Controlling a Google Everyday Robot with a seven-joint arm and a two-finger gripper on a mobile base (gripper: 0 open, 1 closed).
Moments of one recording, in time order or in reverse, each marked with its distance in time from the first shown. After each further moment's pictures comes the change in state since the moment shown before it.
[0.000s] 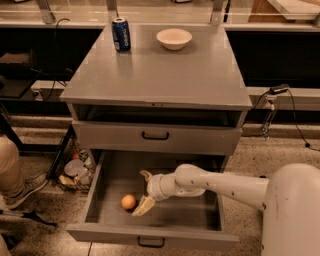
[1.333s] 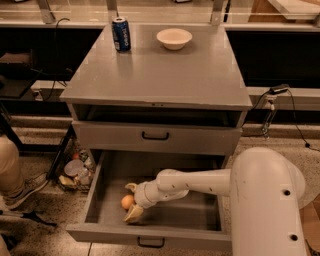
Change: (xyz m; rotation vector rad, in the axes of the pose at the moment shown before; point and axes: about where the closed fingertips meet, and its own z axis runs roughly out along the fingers) arm 0.009 0.032 0.065 -0.092 0.096 -0.107
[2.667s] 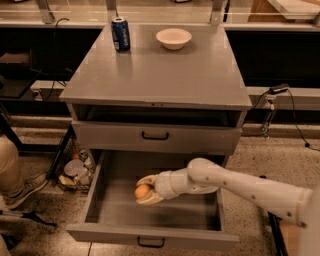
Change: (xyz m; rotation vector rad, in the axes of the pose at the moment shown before) arm -0.035 0.000 -0.127 0.037 -0.165 -0.076
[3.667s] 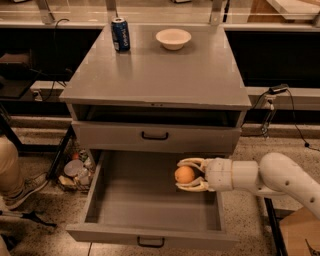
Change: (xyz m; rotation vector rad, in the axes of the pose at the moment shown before) arm -0.074 0.003 -0.217 0.234 -0.134 -0.122
